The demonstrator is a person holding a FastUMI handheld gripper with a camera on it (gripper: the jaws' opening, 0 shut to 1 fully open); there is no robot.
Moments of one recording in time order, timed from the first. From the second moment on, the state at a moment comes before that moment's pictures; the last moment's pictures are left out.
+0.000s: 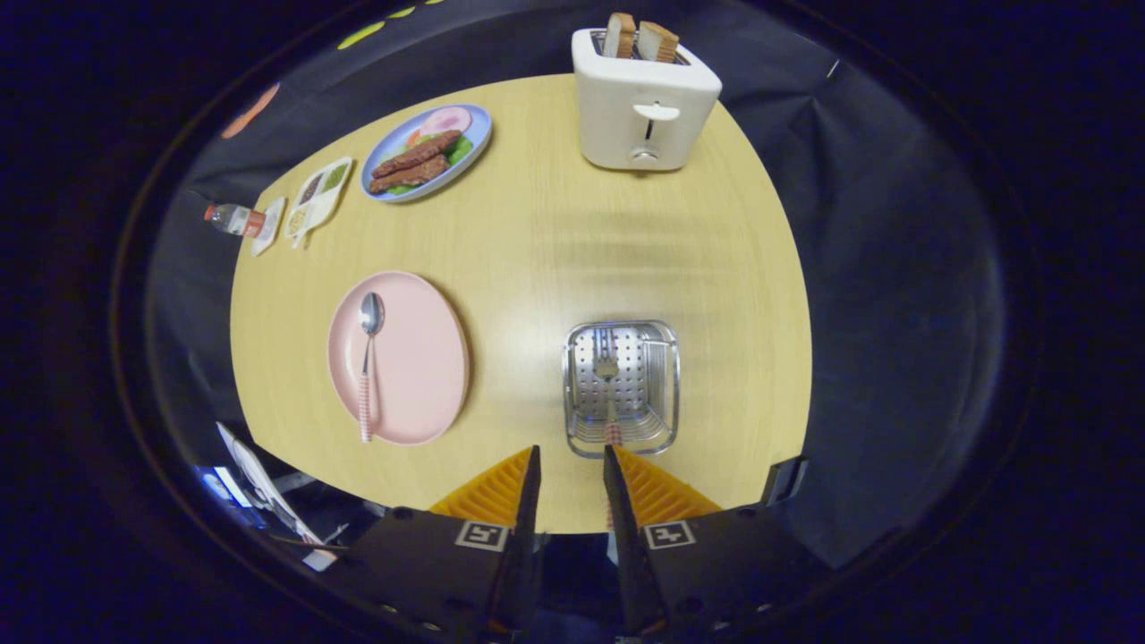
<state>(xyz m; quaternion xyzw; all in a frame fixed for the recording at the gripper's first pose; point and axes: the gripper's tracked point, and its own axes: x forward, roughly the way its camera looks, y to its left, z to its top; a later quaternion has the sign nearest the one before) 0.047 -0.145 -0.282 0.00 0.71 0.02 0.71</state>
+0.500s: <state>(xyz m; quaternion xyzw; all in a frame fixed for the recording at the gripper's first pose) 0.050 -0.043 -0.283 0.00 0.61 0.08 0.79</state>
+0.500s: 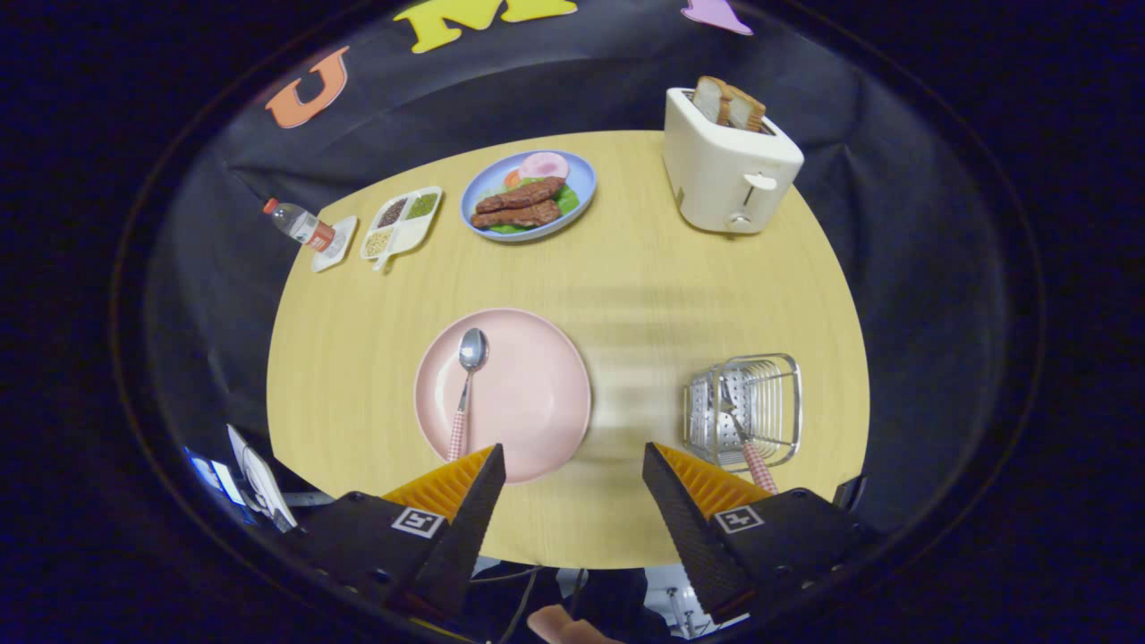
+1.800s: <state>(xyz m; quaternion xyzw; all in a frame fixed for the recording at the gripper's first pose) 0.031 0.089 -0.407 0.03 0.52 0.03 0.86</state>
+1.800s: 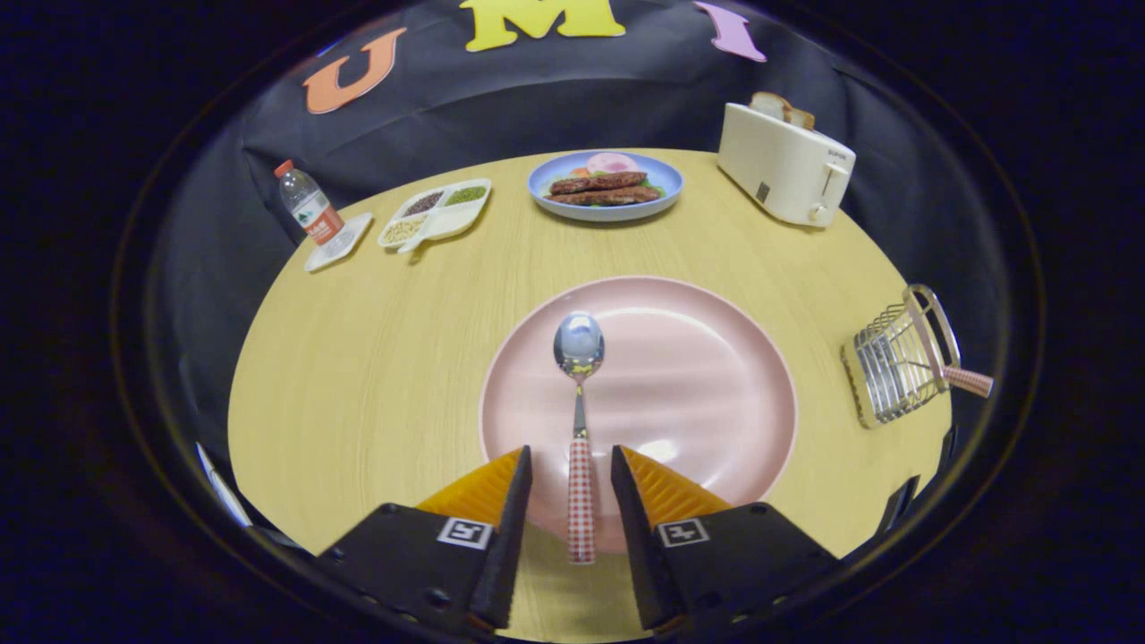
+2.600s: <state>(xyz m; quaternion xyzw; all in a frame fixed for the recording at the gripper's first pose) 0.022 0.065 -0.388 0.02 0.54 0.02 0.84</state>
